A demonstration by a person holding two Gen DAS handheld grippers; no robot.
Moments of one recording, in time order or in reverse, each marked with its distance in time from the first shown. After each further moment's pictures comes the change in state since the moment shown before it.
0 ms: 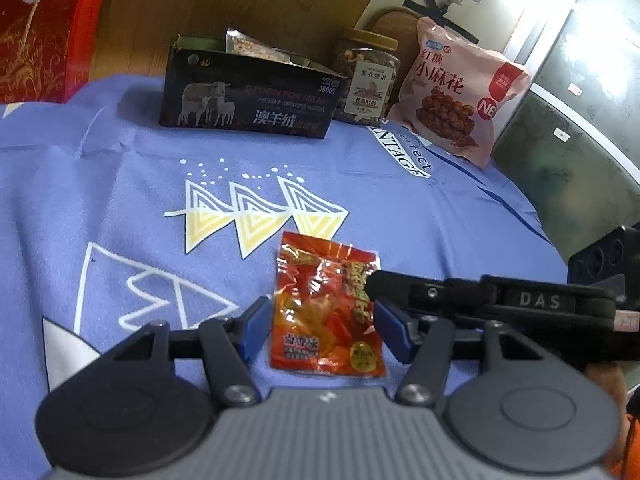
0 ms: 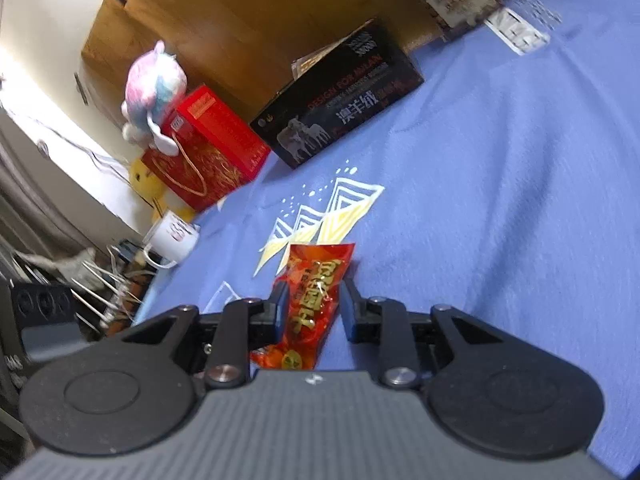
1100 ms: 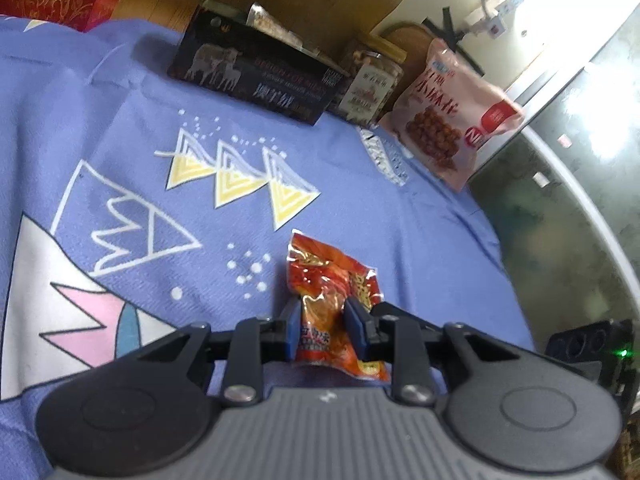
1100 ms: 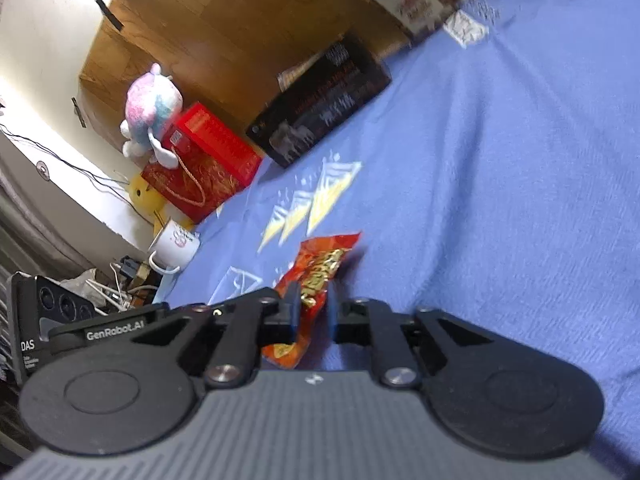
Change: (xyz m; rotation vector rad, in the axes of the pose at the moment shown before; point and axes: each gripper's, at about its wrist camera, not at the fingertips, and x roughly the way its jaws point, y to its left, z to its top) left arm -0.016 0.000 -0.012 -0.229 0.011 -0.138; right arm -0.036 0.014 -0.024 0.041 -0.092 -0.043
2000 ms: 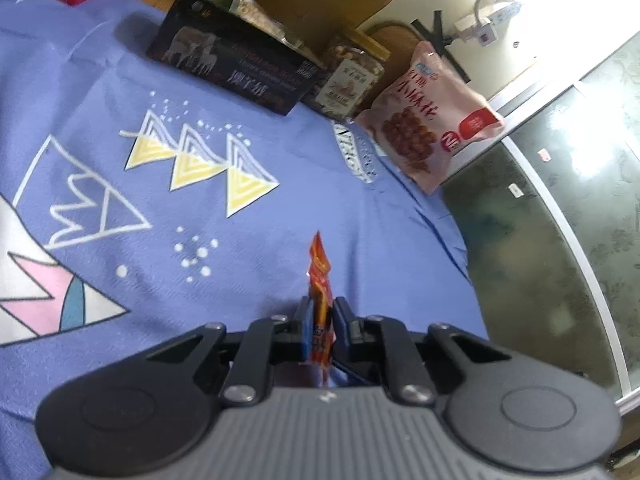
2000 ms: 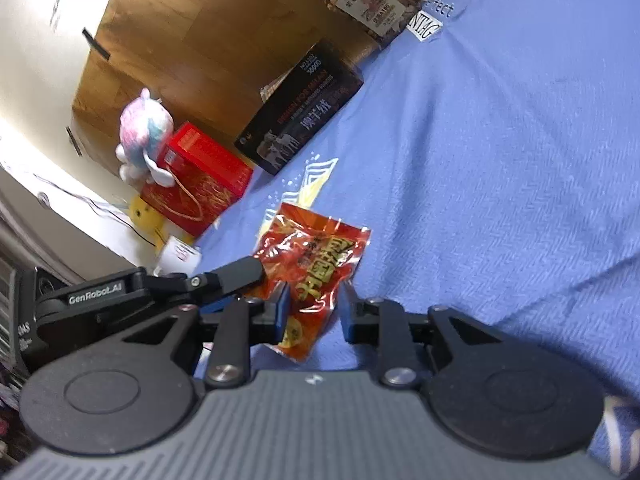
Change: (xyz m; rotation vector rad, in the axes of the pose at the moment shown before) left arm 0.000 -0.017 0.000 -0.073 0.027 -0.079; right arm -0.022 -0.019 -0.017 0.120 -0.027 0.013
